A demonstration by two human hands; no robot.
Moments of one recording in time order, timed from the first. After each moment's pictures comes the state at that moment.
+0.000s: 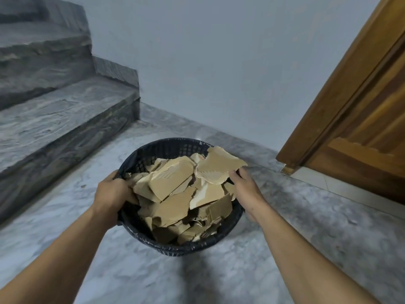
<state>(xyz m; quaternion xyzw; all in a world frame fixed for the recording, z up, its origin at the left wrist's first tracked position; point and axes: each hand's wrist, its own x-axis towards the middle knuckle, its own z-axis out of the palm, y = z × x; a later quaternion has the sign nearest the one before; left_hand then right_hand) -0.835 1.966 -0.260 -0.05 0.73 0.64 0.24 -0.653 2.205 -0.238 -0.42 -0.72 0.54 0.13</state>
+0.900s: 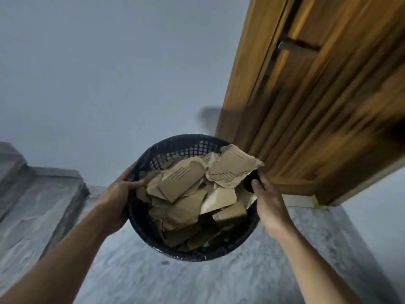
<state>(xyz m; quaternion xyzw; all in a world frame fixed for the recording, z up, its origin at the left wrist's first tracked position) -0.772 2.146 0.319 0.13 0.58 0.64 0.49 -0.492 2.292 0.331 -0.52 -0.62 0.50 0.31</state>
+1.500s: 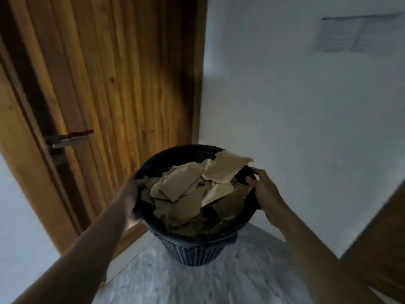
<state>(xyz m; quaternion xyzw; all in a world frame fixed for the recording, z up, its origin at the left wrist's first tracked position) -0.430 2.223 0.594 0.36 0.47 0.43 0.69 -0.142 2.108 0.604 -0.69 -0.34 0.31 0.56</state>
